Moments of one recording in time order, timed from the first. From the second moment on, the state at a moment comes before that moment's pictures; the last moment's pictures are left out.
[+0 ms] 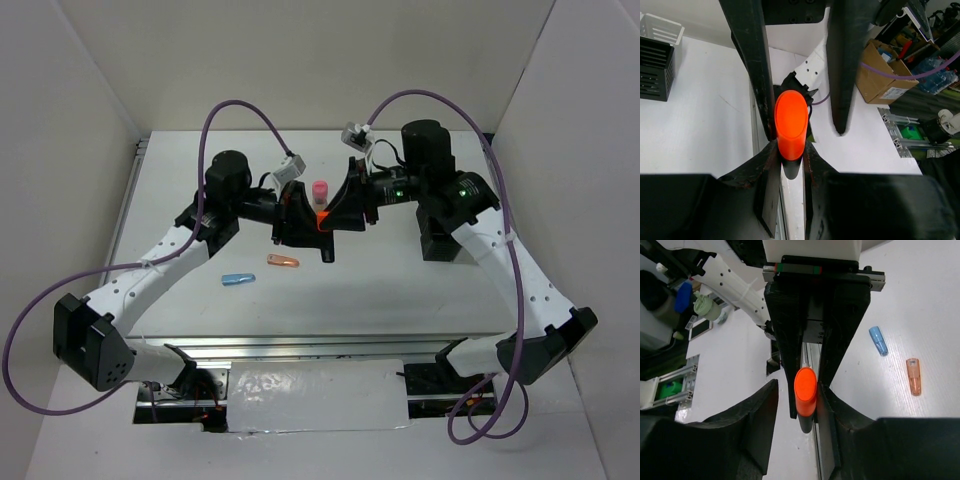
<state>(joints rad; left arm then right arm) -0.54 1.35 1.21 0.06 1.22 -0.35 0.53 1.34 1.60 -0.66 -1.01 0.09</state>
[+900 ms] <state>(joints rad) -0.37 1.31 1.18 -0.05 1.08 -0.32 0.08 1.21 1.40 -0.61 -0.73 0.13</state>
